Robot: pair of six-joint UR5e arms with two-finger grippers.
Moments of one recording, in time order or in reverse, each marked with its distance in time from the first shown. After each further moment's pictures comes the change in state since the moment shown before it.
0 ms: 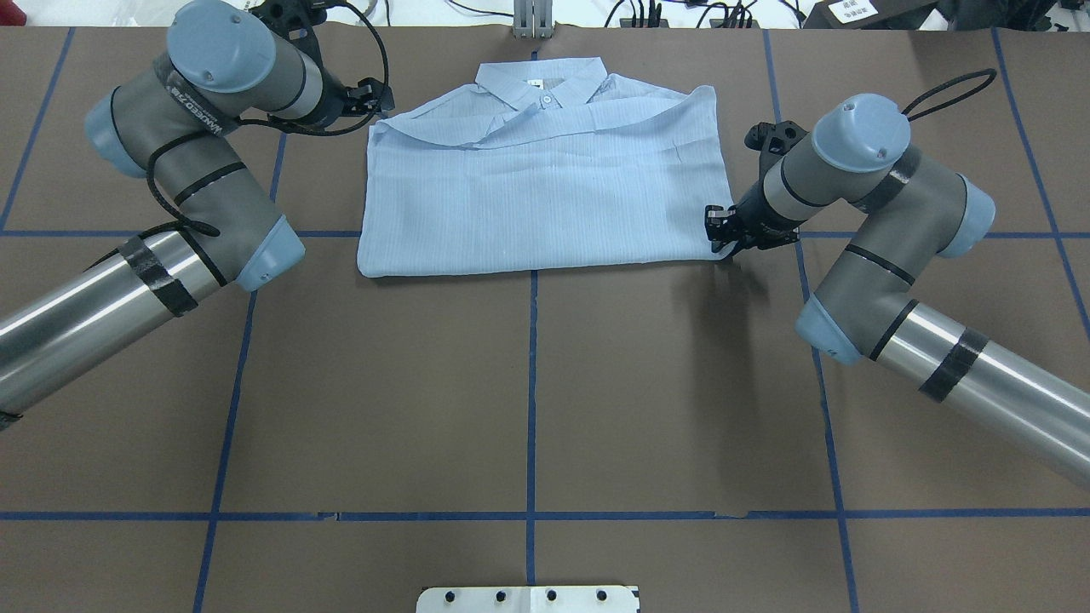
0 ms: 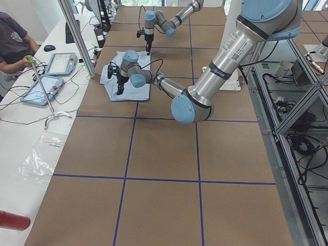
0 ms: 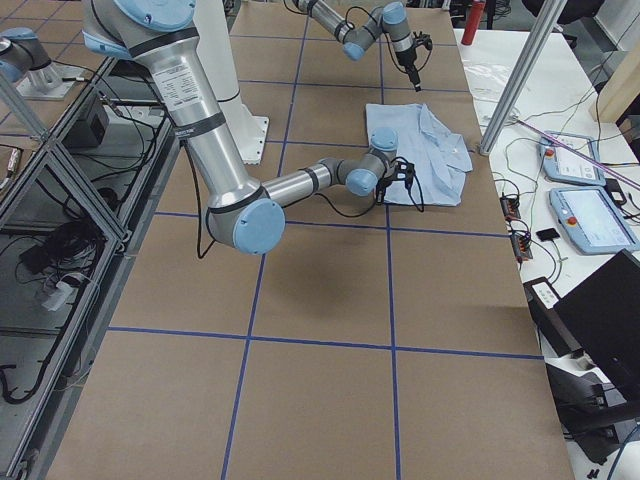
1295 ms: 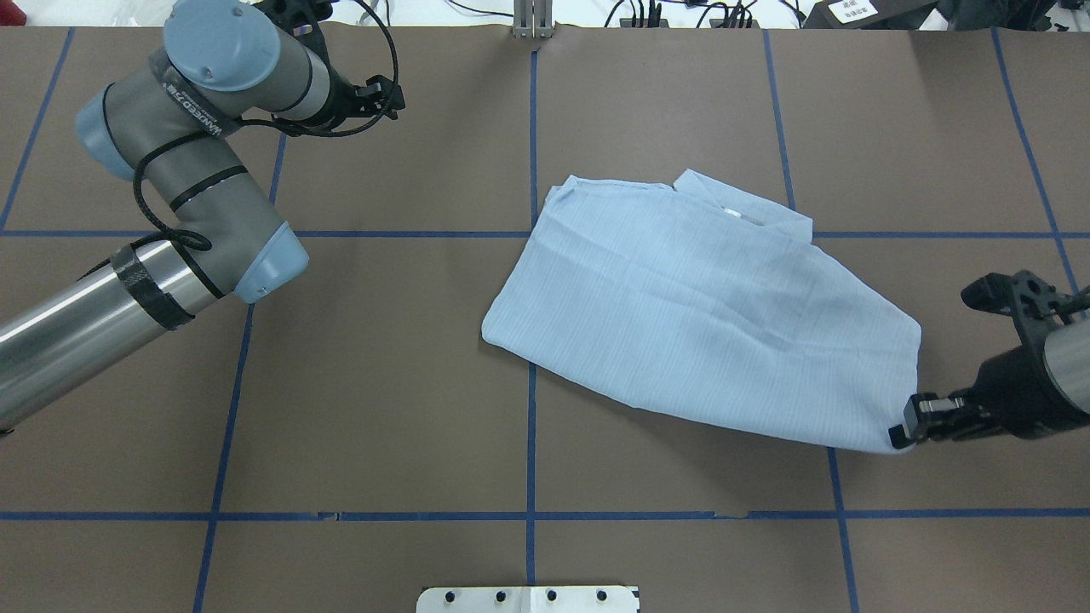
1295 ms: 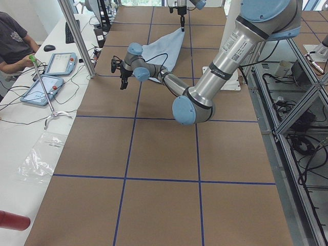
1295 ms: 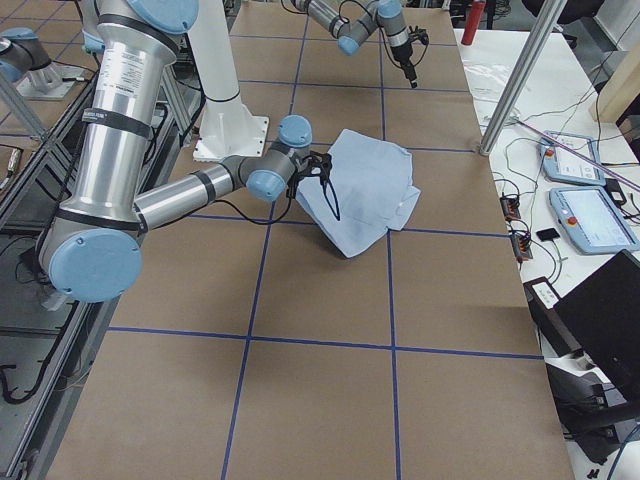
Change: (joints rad) left arm 0.020 0.023 -0.139 0.104 0.003 -0.040; right arm -0.096 -0.761 0.842 0.006 0.232 0.007
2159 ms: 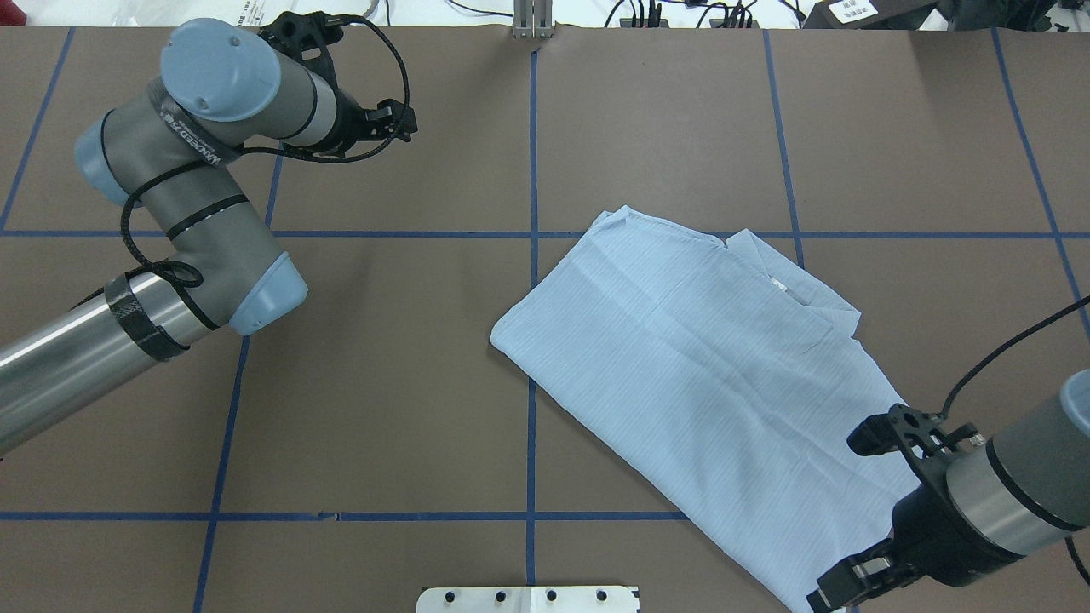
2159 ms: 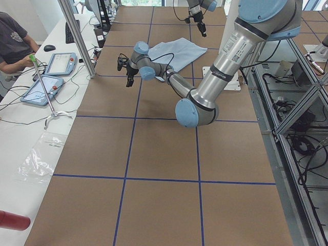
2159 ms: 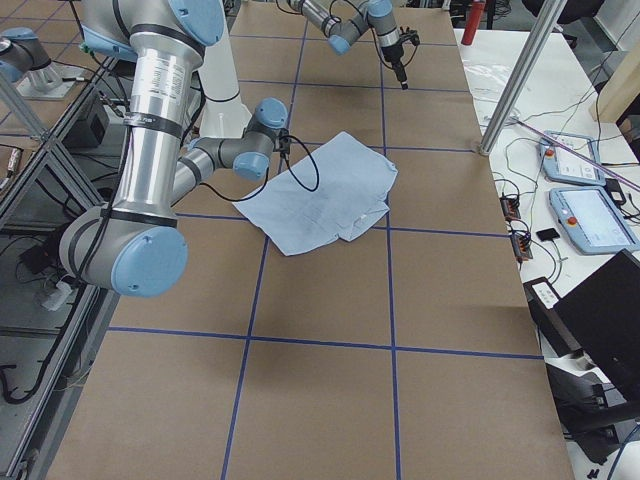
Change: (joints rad) left arm 0.047 0.034 -0.082 0.002 -0.002 -0.005; right arm -0.295 0.093 0.052 0.005 0.012 0.008
